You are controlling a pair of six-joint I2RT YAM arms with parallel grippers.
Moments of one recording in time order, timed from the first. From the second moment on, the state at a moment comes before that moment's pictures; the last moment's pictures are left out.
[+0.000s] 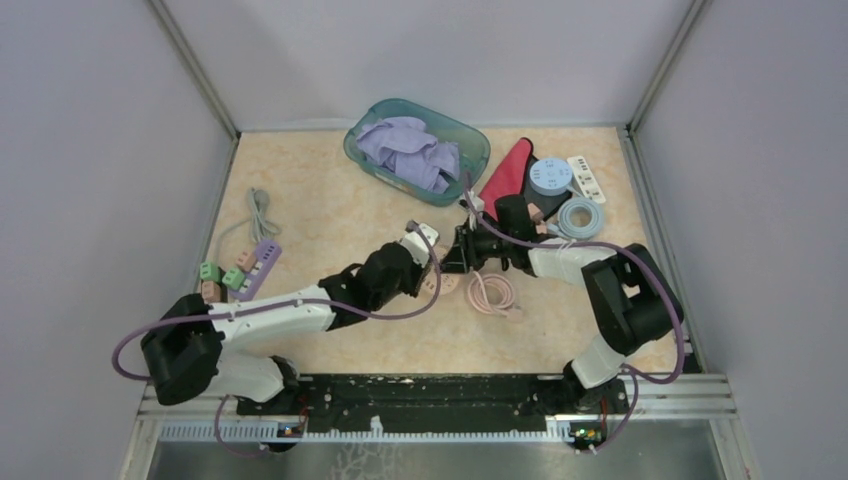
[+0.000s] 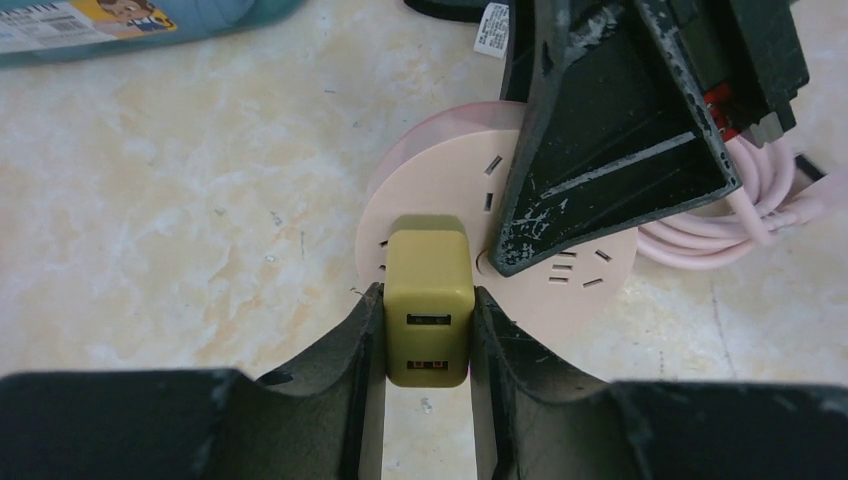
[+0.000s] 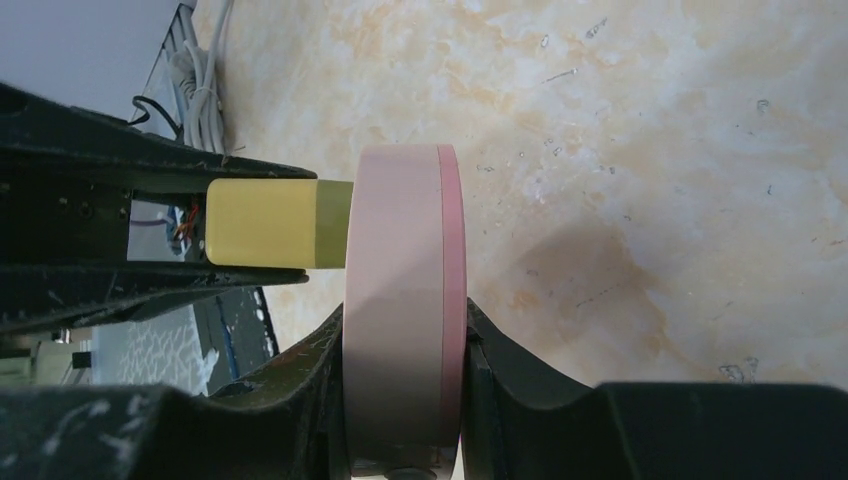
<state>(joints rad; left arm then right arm) -1.03 1.35 0.72 0.13 -0.40 -0.09 0.45 1.60 0.76 0.20 -0.86 0.27</state>
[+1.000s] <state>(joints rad) -1.08 1.38 0.84 -0.08 -0.53 -0.28 0.47 1.61 0.77 0.21 -0.86 0.27</state>
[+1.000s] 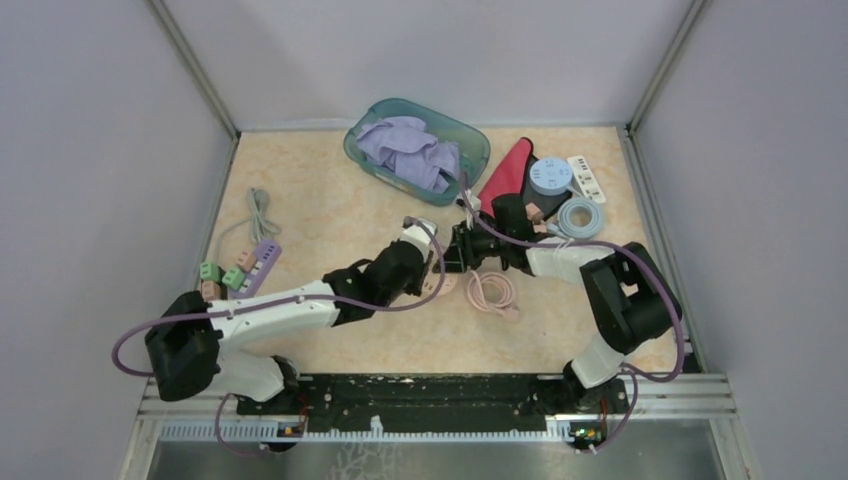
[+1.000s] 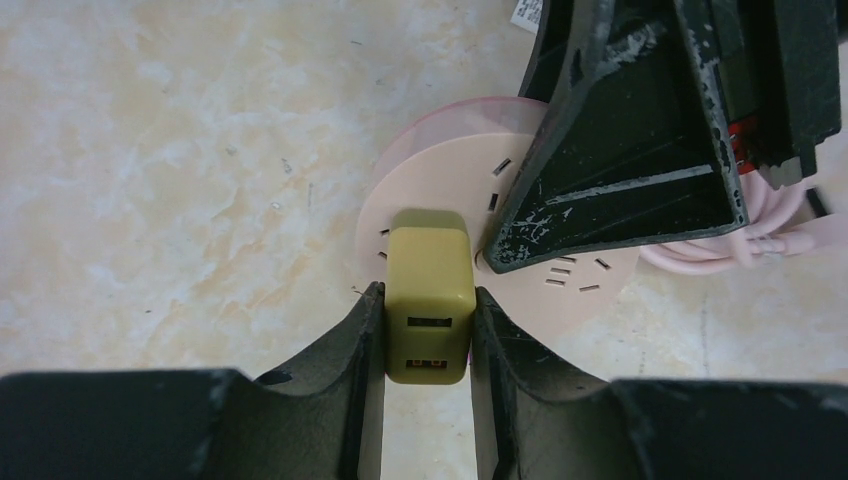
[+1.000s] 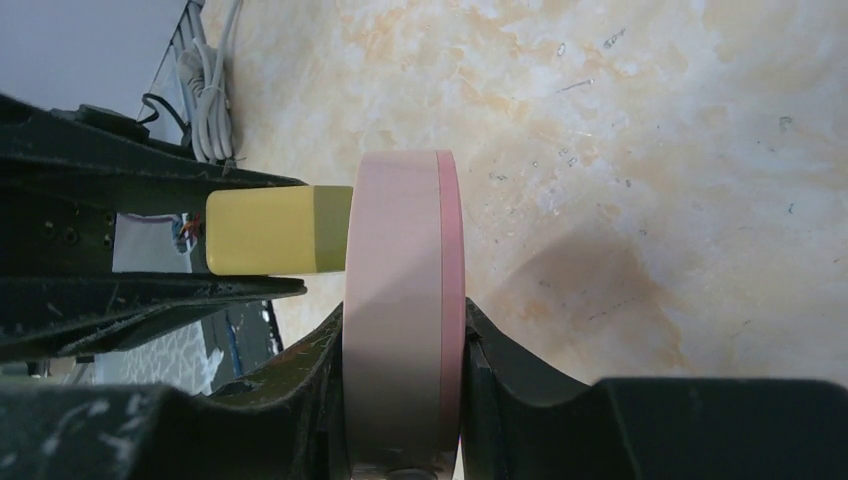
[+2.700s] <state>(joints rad) -1.06 1.27 0.73 -0.07 -0.49 -0.48 0.50 1.65 0.78 0.21 -0.90 0.30</state>
